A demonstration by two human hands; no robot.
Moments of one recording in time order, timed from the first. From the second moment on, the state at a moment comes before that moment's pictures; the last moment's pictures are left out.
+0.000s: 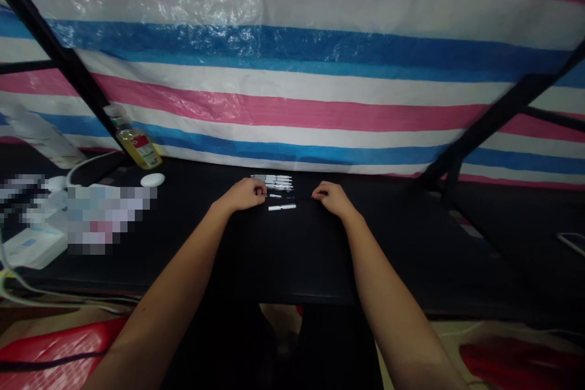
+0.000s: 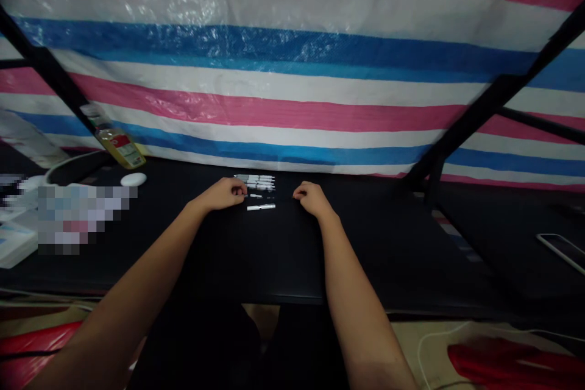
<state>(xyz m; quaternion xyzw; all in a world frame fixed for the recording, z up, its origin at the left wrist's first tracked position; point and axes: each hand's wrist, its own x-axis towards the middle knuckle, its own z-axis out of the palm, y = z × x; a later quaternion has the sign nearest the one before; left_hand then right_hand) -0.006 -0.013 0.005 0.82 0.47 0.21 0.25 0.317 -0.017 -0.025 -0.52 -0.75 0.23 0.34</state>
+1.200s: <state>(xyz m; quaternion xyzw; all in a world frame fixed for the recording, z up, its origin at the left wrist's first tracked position) 0.005 -0.023 0.015 0.84 0.43 0.21 0.27 0.266 -0.026 -0.020 -0.49 -0.79 0.17 0.33</state>
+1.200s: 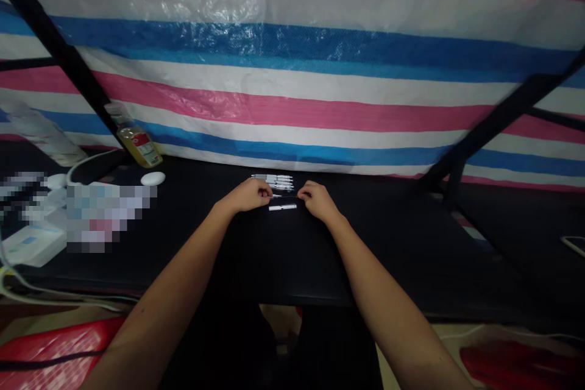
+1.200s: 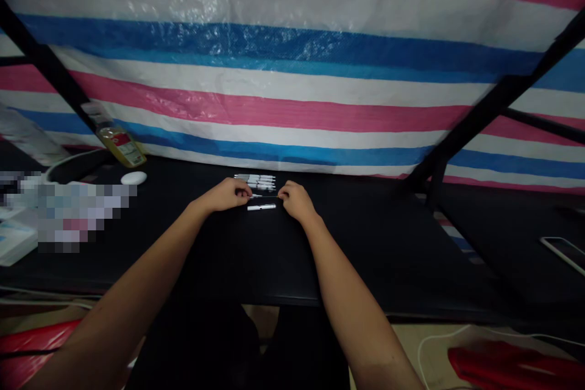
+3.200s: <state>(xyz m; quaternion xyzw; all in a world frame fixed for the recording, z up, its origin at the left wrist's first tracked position) -0.044 -0.013 0.020 0.76 0.52 0.23 0.33 0.271 -0.031 -0.017 -0.45 -0.80 0.21 0.33</state>
